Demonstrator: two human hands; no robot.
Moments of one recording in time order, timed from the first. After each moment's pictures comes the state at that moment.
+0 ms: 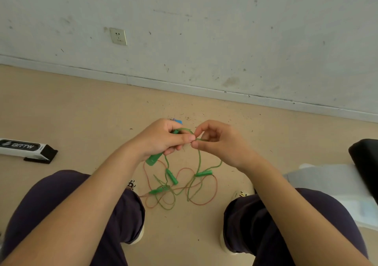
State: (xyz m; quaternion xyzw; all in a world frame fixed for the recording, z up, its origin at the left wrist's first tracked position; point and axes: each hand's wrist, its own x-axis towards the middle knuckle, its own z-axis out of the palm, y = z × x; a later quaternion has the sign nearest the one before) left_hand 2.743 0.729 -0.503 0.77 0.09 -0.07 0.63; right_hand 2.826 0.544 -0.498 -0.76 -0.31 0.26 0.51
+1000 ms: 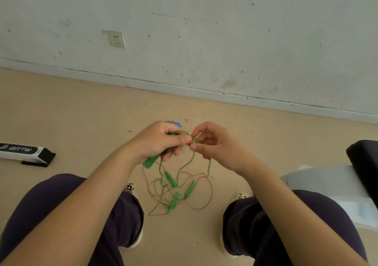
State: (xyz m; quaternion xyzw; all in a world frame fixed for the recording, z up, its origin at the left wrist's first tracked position) left_hand 2.743 0.731 -0.503 0.76 0.09 -0.07 0.64; right_hand 2.826 0.544 -0.502 -0.74 -0.31 0.28 0.53
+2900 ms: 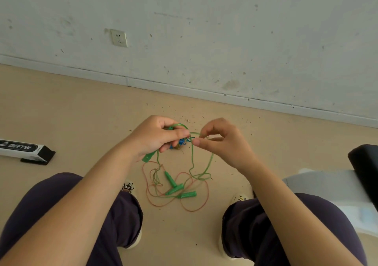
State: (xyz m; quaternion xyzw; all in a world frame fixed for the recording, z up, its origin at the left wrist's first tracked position) left_hand 2.744 0.738 -0.499 0.76 0.13 -0.01 0.63; right_hand 2.832 0.547 -0.503 -0.78 -0.29 0.18 0.53
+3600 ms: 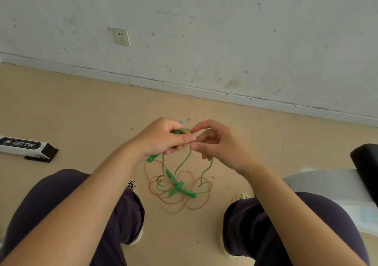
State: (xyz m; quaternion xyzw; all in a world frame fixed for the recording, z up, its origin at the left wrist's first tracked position) left_hand 2.742 0.730 -0.497 0.79 0.11 -0.06 0.61; right_hand 2.824 0.550 -0.500 -0.72 -0.29 0.30 0.55
